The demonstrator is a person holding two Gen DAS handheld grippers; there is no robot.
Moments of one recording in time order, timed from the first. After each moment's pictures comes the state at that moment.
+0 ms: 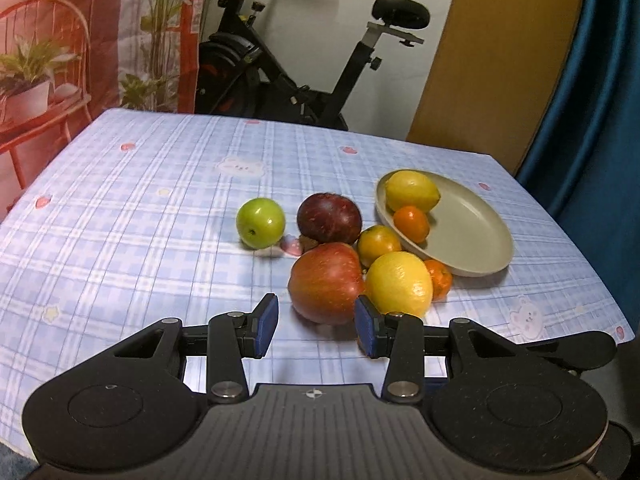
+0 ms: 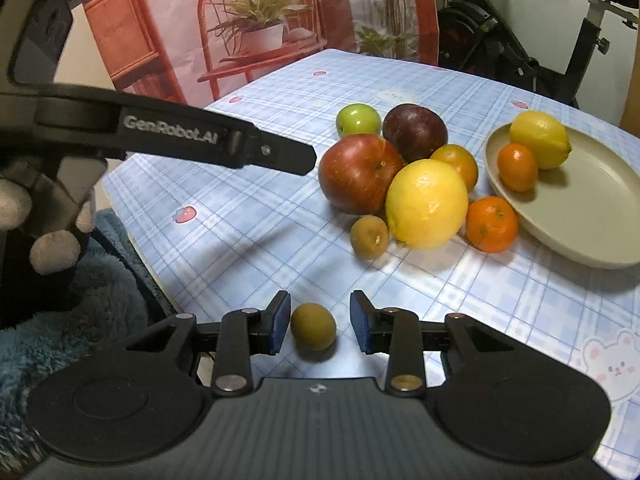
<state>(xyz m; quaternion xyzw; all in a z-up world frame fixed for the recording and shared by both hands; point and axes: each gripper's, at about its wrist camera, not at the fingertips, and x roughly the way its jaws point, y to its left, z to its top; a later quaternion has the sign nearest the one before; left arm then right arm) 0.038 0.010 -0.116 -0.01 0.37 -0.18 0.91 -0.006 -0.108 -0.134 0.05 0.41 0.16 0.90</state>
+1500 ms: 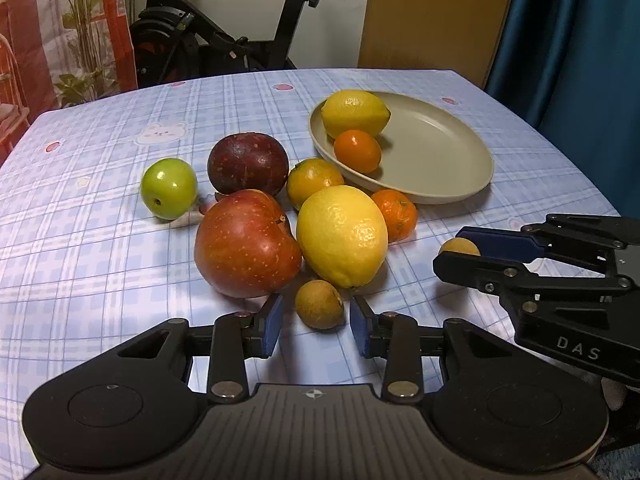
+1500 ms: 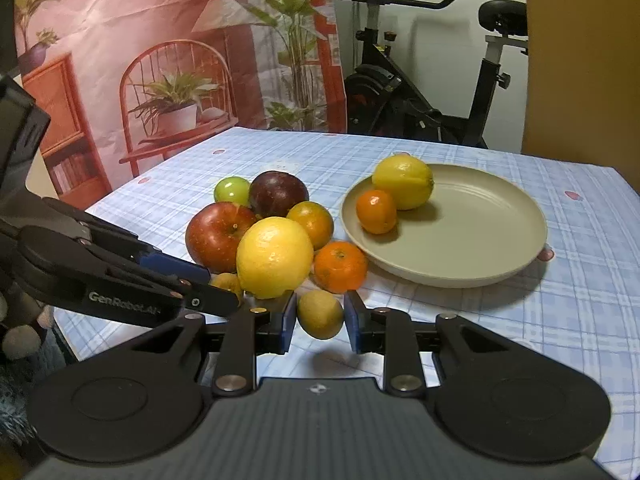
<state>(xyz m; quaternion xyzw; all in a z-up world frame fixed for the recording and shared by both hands) 0.051 -0.048 -0.152 0.09 0.42 -0.24 0.87 -0.028 -0.172 -0.138 0.08 0.30 0.03 0.95</state>
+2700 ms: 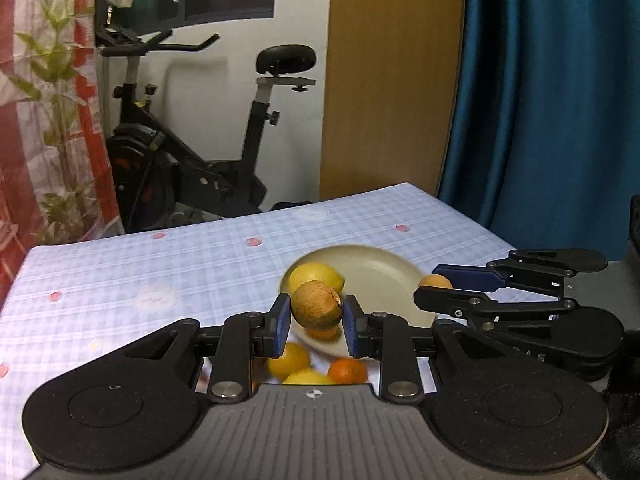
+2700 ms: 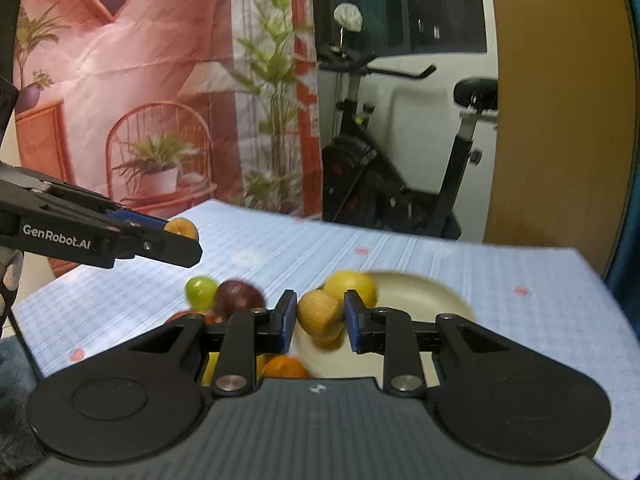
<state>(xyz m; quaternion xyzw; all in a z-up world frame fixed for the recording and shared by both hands) 0.055 -0.074 -0.047 0.09 0.27 -0.30 0.91 -0.028 -0.206 -0.068 0.04 0.21 -0.01 0.98</state>
